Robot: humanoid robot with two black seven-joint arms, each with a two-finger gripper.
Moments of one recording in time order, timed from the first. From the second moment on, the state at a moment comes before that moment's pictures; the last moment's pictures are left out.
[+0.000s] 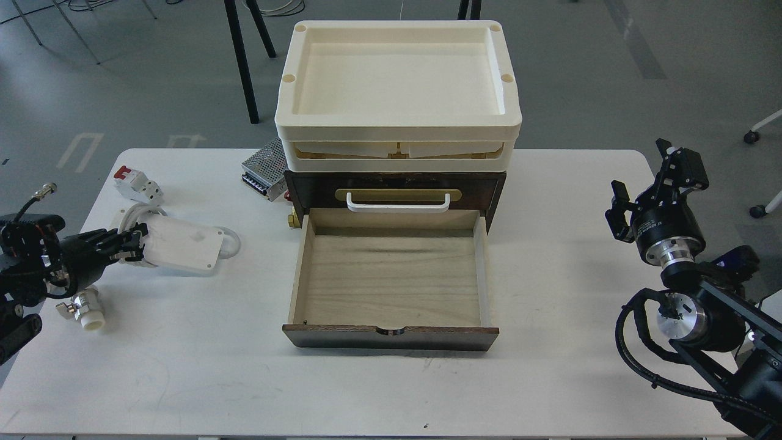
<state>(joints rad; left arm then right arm) -0.65 0.65 -0.09 -0.46 1.30 0.19 -0.49 0.33 -0.49 0.85 1.23 -0.20 -0.23 0.49</state>
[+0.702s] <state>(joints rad) -0.85 0.90 -0.44 -0.46 0.79 -0.13 -0.49 0.33 -0.49 0.85 1.23 -0.20 -0.23 0.49</state>
